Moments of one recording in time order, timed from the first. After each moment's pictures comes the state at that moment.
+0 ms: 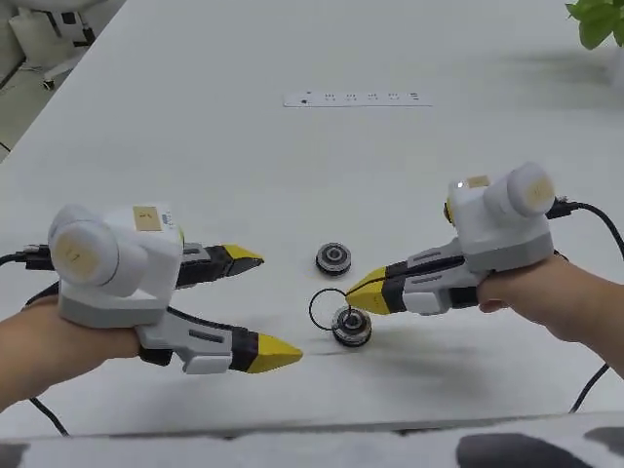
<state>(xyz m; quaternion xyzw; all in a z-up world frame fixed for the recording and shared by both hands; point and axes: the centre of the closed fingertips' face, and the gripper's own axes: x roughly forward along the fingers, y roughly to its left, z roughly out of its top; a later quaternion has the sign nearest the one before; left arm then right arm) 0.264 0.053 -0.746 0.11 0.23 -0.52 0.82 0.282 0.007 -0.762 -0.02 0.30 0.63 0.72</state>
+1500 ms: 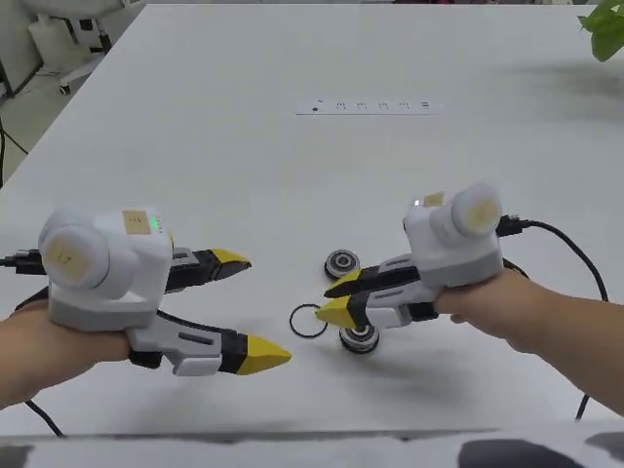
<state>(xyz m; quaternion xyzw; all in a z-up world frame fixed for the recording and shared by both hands) 0.268 0.069 -0.746 0.12 0.24 -0.50 0.83 0.299 0.033 -0.781 -0.05 0.29 0.61 0.73</state>
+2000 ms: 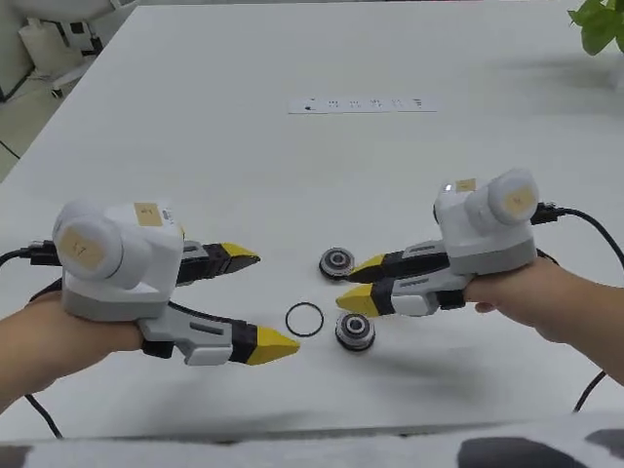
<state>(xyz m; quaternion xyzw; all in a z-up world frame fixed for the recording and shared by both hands) 0.275 0.054 -0.744 0.12 0.23 -0.51 0.82 0.302 0.001 -0.771 -0.04 0.28 0.60 0.75</state>
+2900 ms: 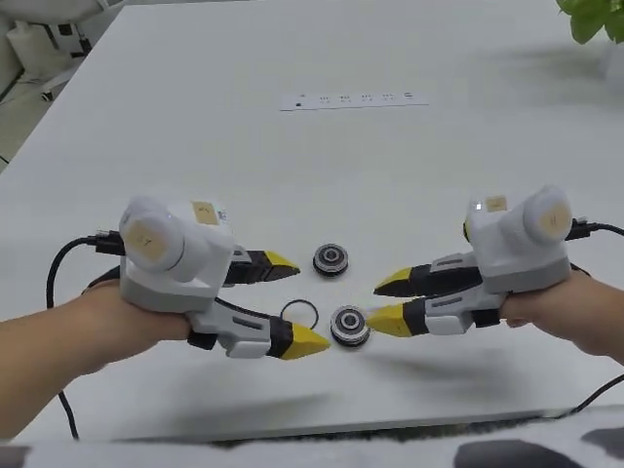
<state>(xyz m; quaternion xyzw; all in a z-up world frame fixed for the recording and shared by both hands) 0.274 0.013 -0.764 0.14 0.25 -0.55 0.78 0.285 -0.029 -0.790 -0.06 0.28 0.60 0.74</state>
